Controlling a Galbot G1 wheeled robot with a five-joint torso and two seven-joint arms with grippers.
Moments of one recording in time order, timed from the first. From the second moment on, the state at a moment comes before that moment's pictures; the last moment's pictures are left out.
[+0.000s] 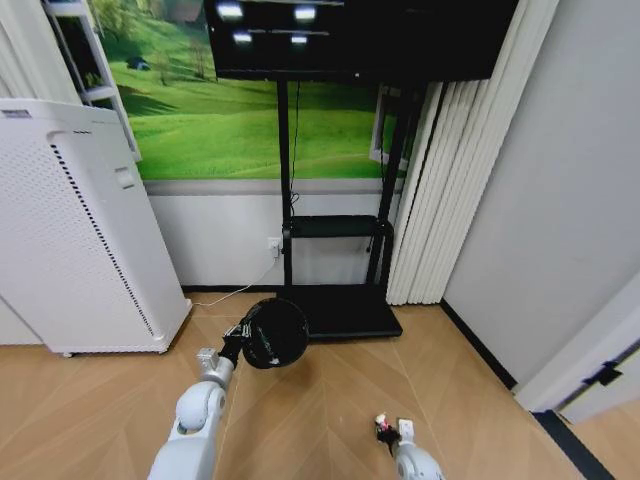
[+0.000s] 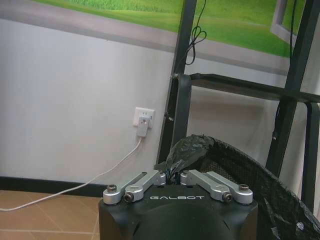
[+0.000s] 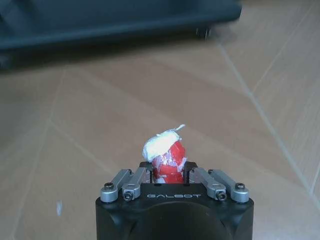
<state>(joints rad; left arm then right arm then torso) 1.22 -1.46 -0.58 -1.76 -0.27 0.16 0.18 -1.30 1.24 0.34 1.42 0.54 -0.34 0.22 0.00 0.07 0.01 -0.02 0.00</state>
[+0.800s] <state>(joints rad) 1.14 -1.52 -0.42 -1.64 -0.24 0.16 0.14 -1.32 1.22 0.28 2.14 0.70 -0.49 0.29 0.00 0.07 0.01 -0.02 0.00</state>
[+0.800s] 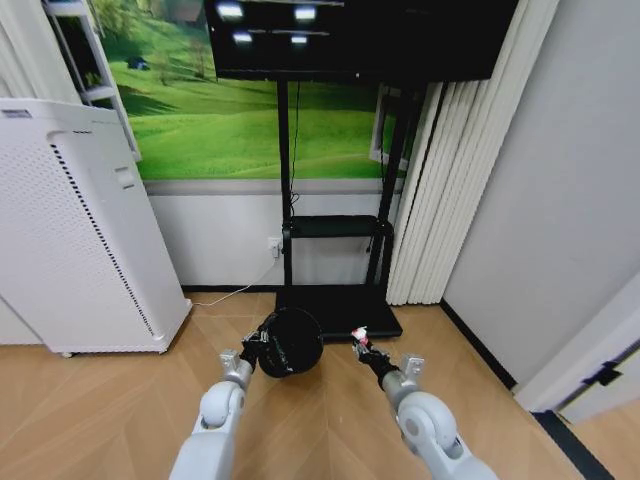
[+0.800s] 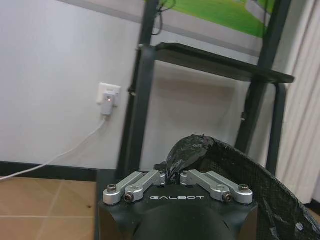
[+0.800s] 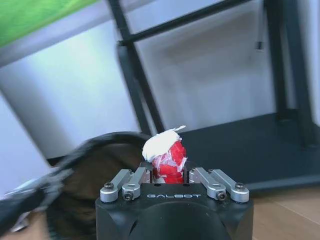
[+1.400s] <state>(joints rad) 1.13 -1.55 -0.30 -1.63 -0.21 0.16 0.12 -1.19 1.25 0.22 1.92 0.59 -0.45 0.23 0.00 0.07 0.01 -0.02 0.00</state>
